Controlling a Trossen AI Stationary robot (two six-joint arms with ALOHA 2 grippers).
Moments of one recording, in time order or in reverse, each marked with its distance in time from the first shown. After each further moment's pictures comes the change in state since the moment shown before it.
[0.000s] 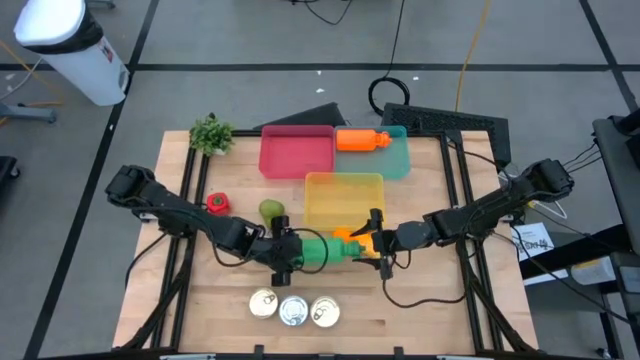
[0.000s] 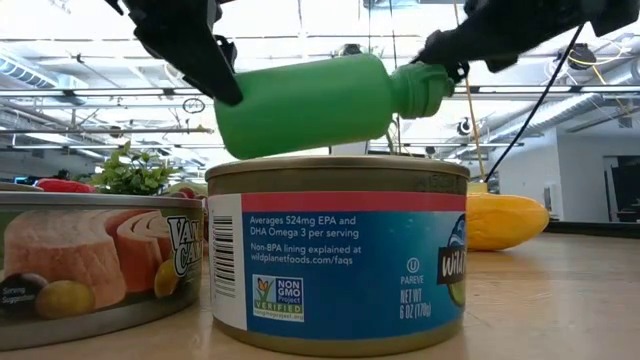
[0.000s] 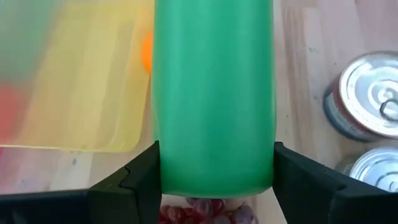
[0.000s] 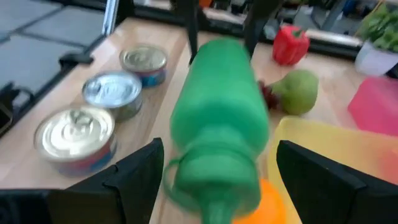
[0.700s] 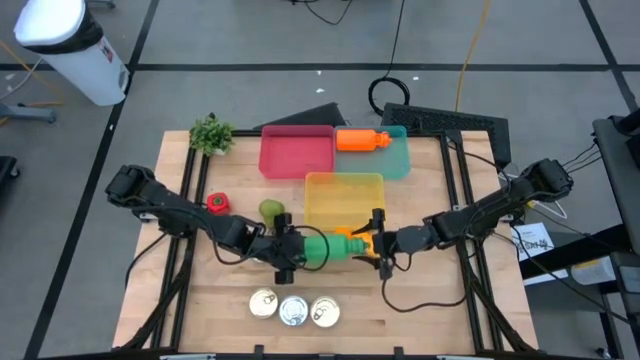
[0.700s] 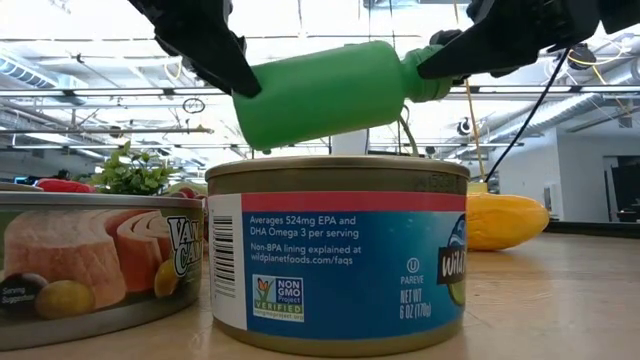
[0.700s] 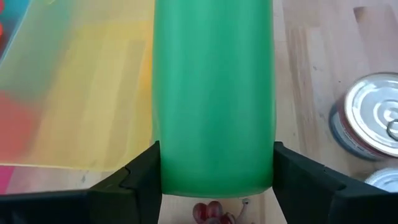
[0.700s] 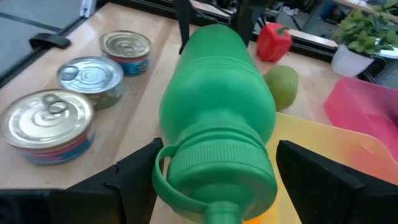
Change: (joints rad) left arm 0.012 -0.001 0.002 0.056 -0.015 0.039; right arm 0.015 0.007 0.000 -0.012 0.105 -0.049
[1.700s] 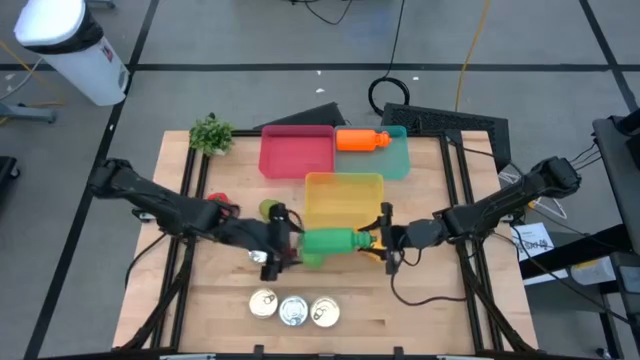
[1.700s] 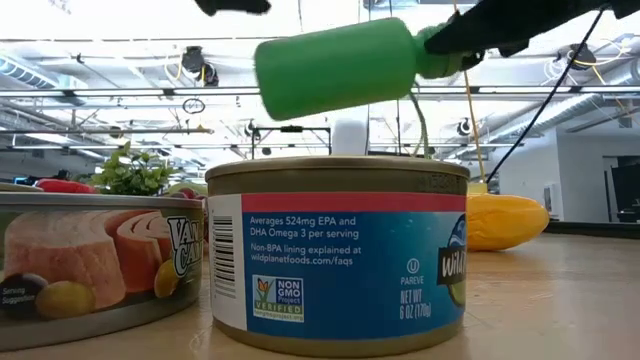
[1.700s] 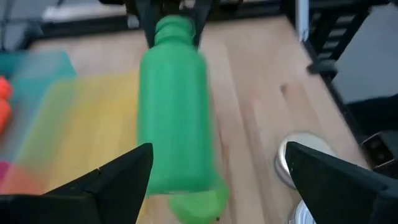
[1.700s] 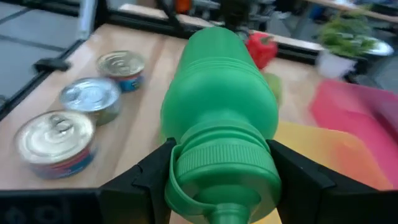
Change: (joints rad) left arm 0.008 -0.223 0.027 0.038 0.097 0.128; right arm 0.000 -0.132 0.000 -0.088 0.030 0.056
